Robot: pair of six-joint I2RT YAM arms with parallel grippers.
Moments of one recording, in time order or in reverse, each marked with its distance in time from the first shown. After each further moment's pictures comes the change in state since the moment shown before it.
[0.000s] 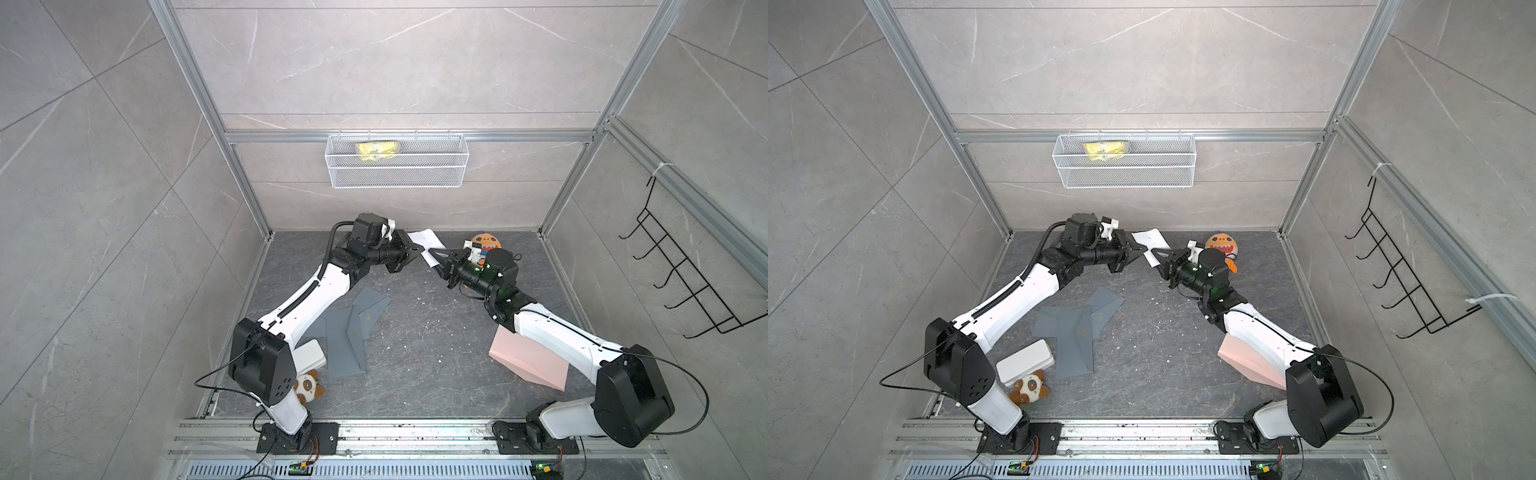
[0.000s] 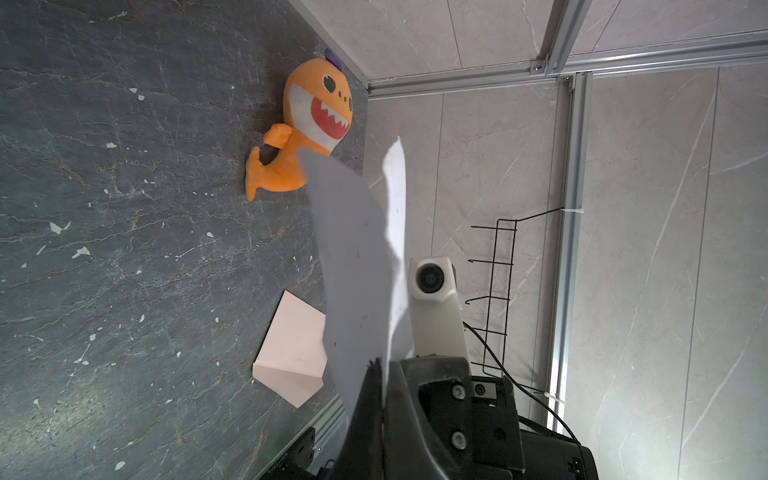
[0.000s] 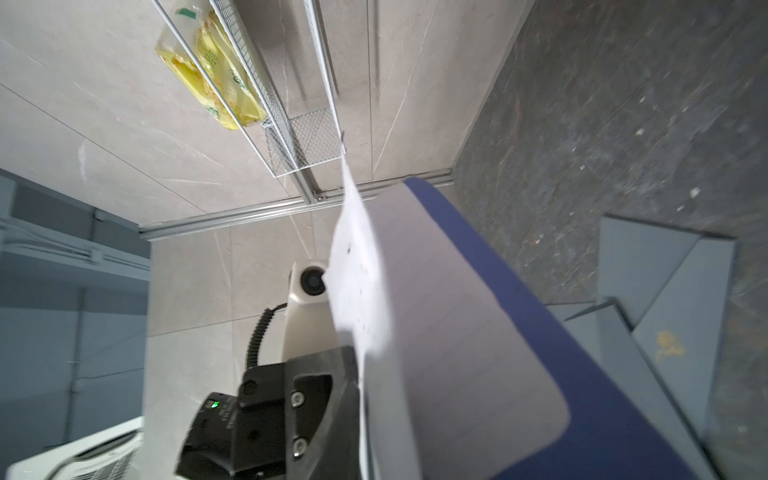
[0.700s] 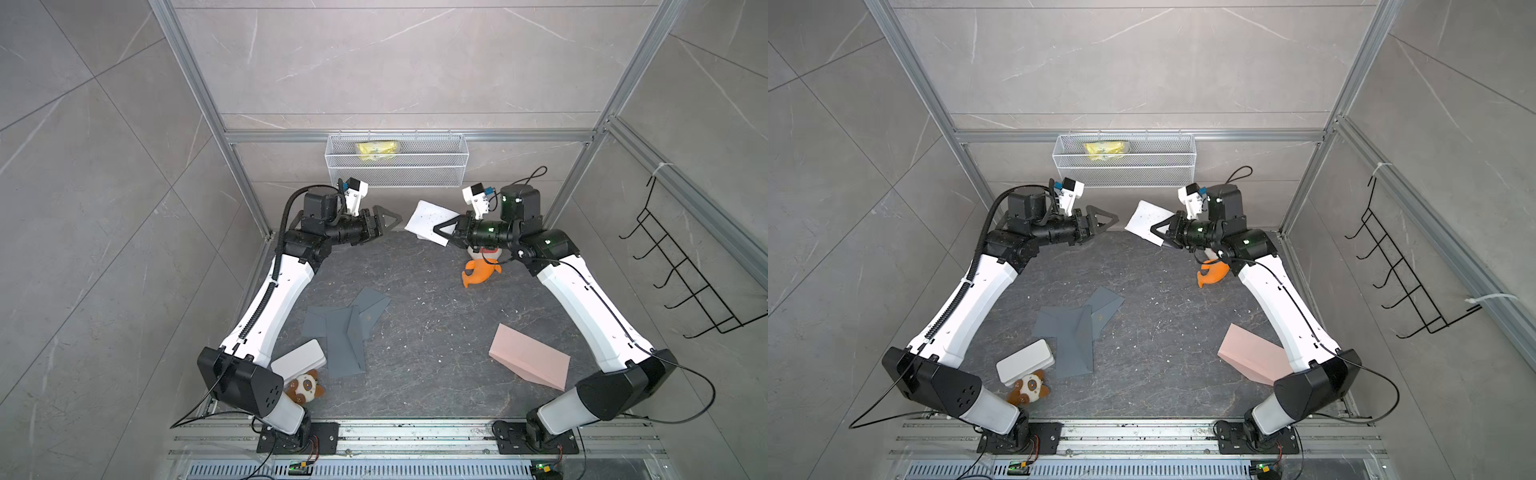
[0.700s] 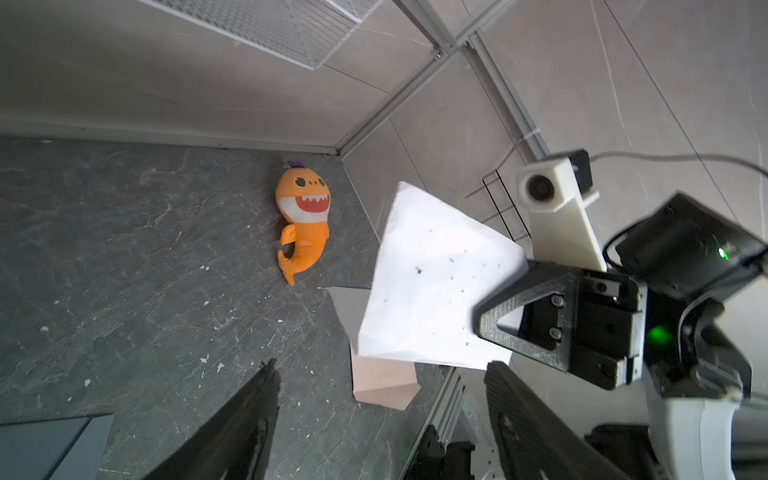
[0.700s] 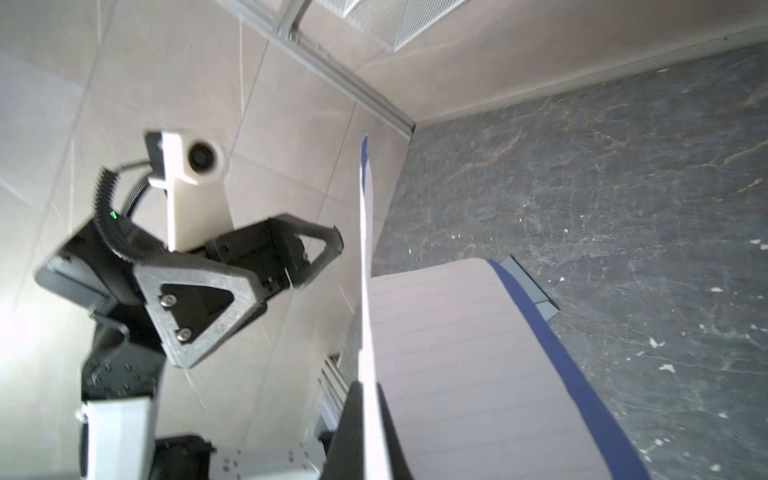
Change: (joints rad) left arm 0.194 -0.108 0.209 -0.264 0.198 0.661; right arm -0.074 0.180 0.909 -1.160 -0.320 -1.055
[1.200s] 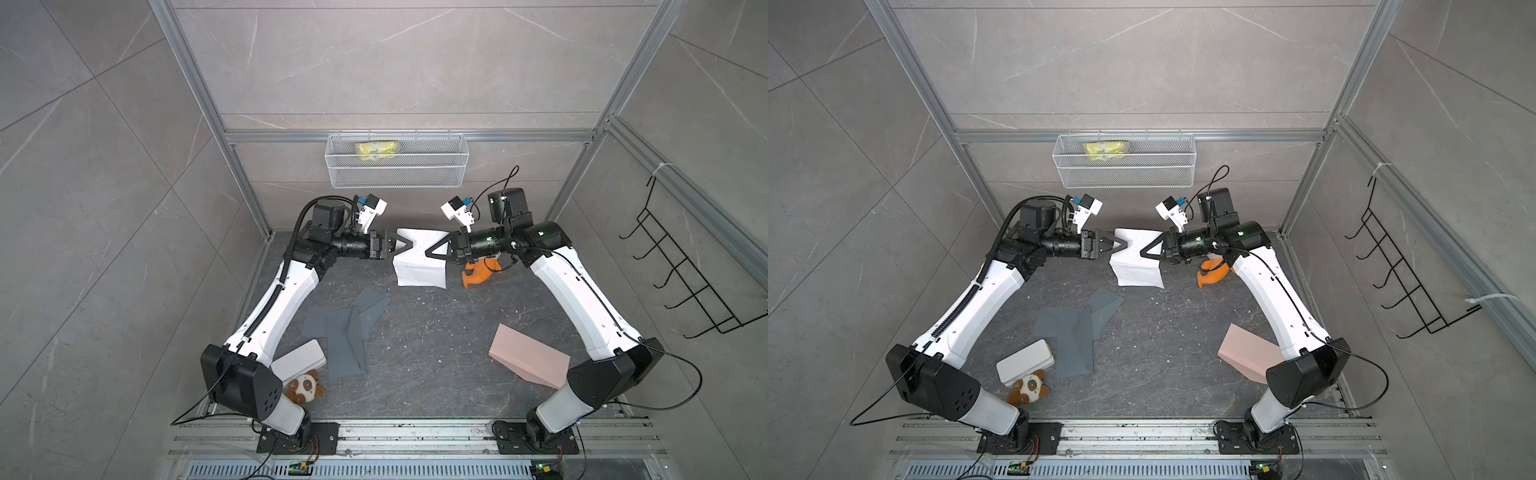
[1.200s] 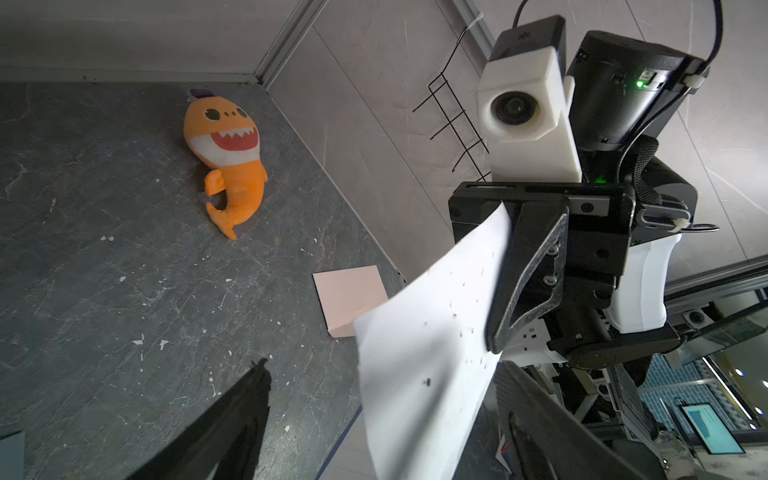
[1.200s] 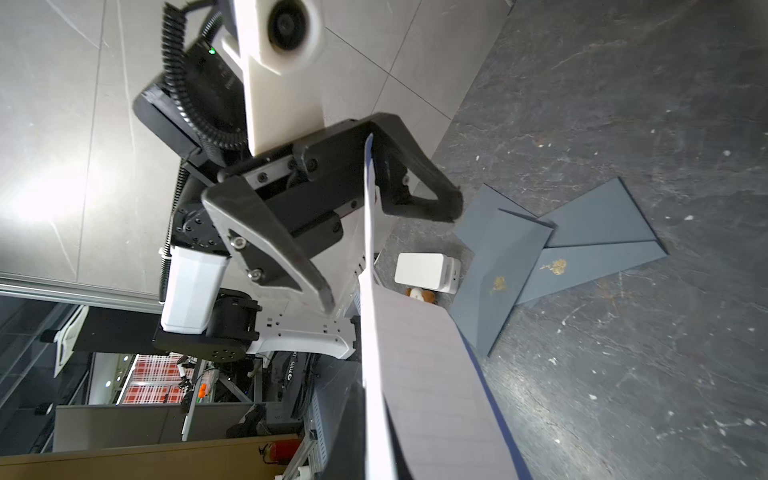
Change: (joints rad) left arm -0.008 -0.017 -0.144 0.040 0.252 0.124; right arm 0.000 0.036 0.011 -0.139 -0.332 -0.177
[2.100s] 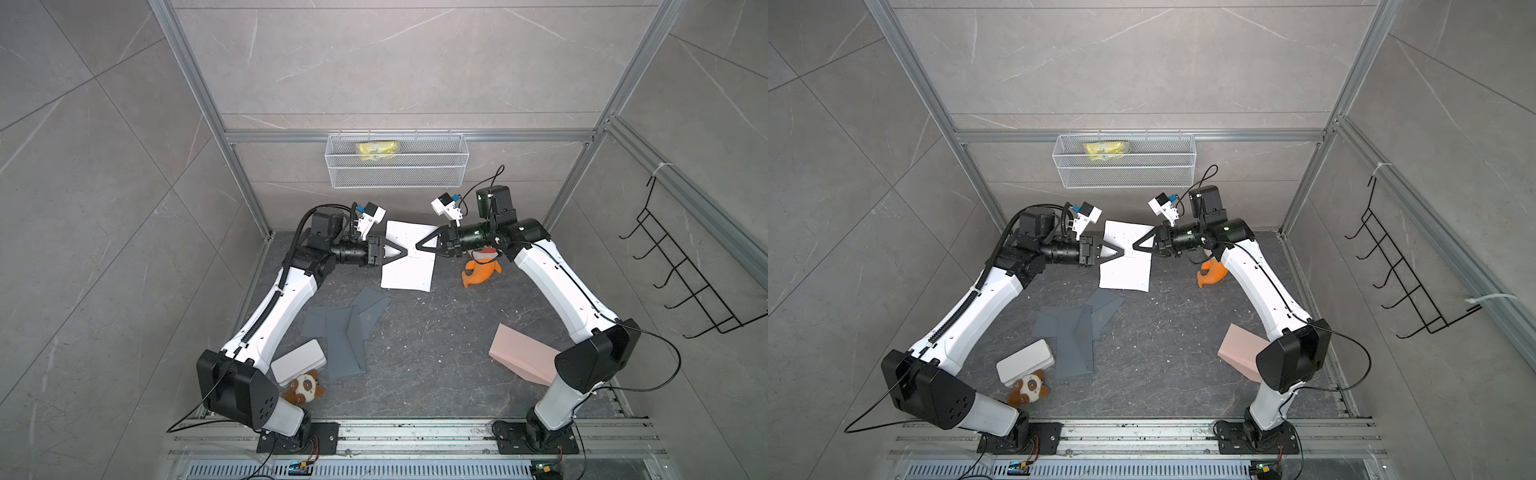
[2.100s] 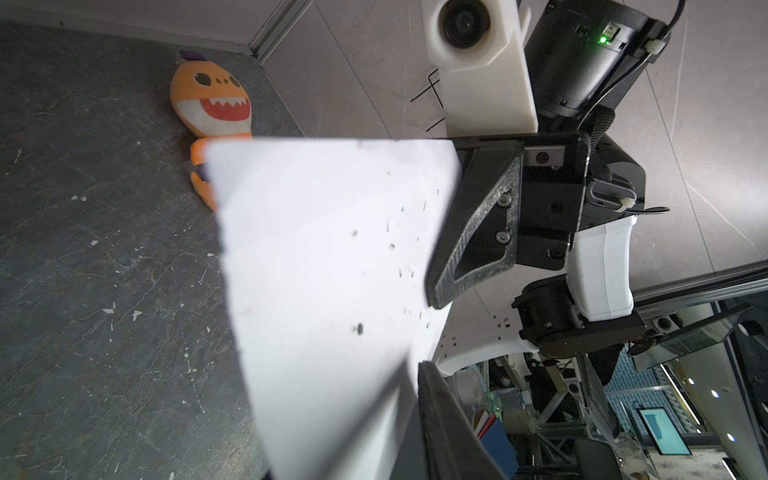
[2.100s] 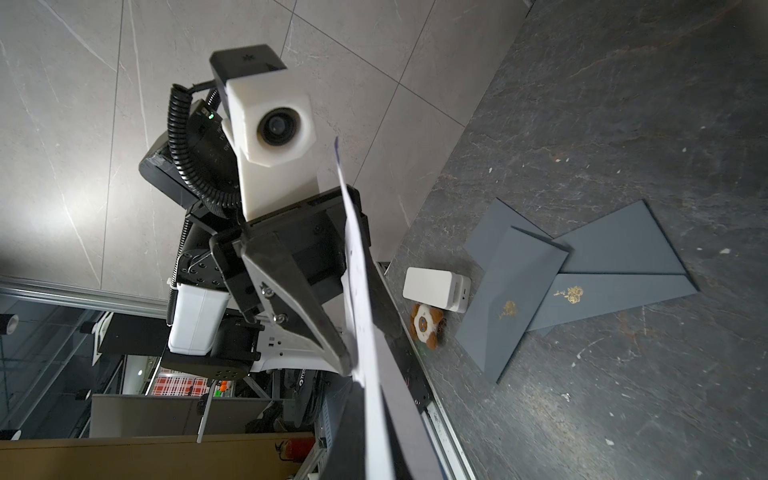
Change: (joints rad) left arm 0.000 -0.041 -0.074 0.013 0.011 -0.072; right arm 0.000 0.106 0.019 0.132 -0.050 0.061
